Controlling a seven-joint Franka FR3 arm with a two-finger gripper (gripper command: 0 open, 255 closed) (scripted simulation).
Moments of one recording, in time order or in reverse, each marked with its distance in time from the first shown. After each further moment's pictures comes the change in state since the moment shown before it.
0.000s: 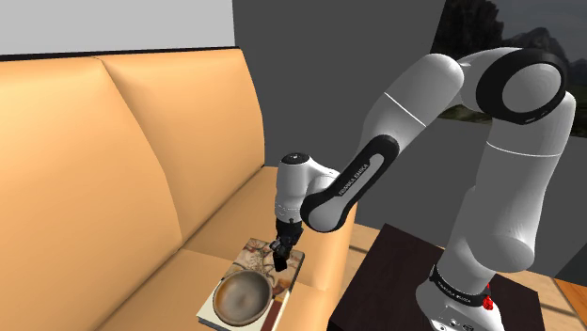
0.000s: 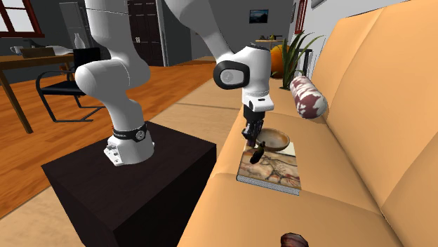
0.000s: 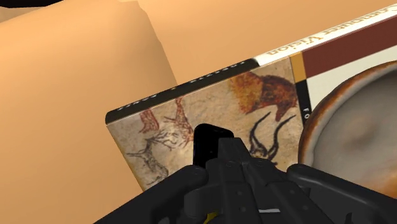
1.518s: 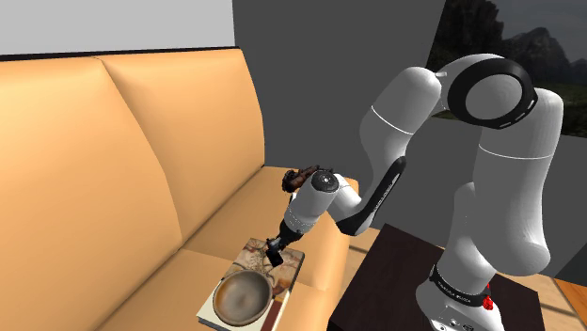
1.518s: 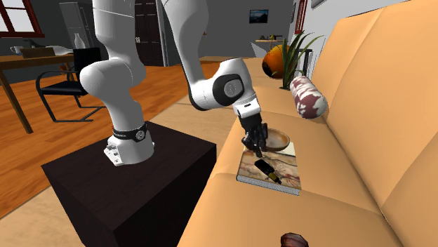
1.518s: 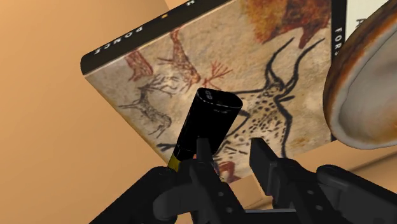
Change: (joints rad) arm 0.268 0.079 -0.430 -0.060 -0.999 0.491 0.952
